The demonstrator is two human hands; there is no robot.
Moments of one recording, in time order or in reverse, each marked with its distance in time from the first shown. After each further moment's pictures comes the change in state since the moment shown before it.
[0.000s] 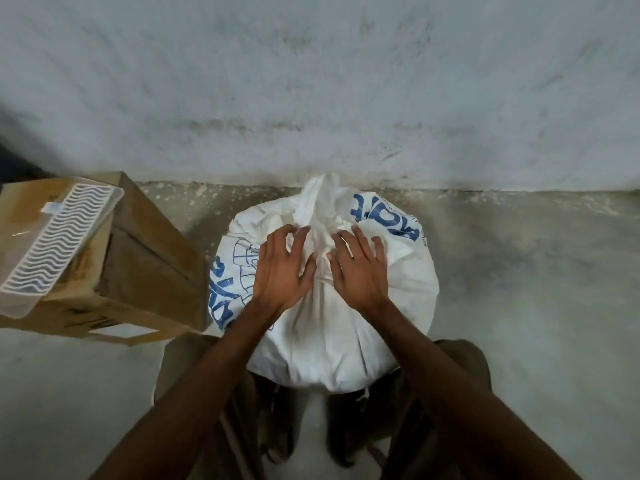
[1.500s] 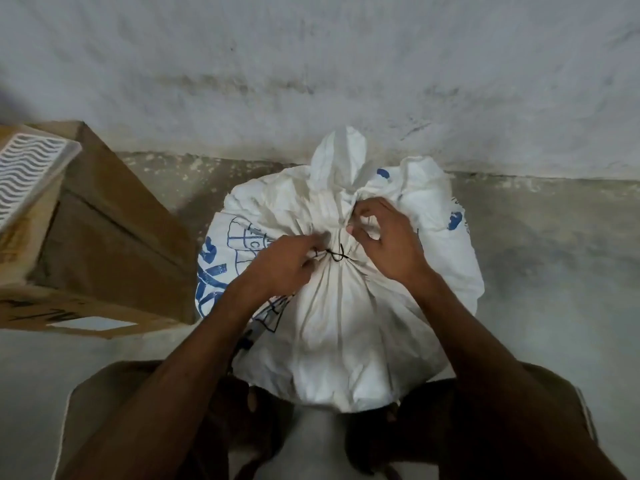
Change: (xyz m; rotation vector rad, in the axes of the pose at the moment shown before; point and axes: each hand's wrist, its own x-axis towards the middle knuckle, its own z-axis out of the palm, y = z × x) left_hand 0.009 -0.067 0.058 -0.275 -0.442 -0.006; right_hand 0.040 0.037 0.047 0.585 -0.084 0.062
